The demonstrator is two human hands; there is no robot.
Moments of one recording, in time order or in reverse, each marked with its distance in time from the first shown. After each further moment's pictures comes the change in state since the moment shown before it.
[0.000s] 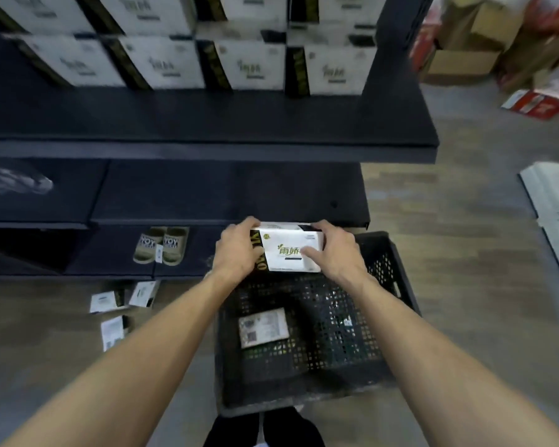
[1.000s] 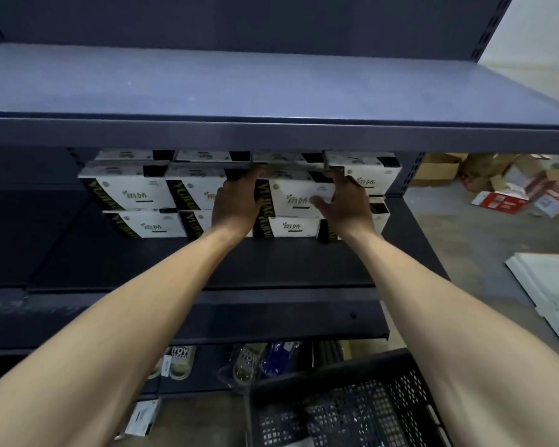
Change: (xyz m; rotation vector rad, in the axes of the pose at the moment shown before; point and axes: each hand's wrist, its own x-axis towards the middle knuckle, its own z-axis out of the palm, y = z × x) left_hand 0.155 0.095 -0.279 0.025 0.468 0.466; right_hand 0.141 -0.234 -0.187 0.057 0.534 -0.270
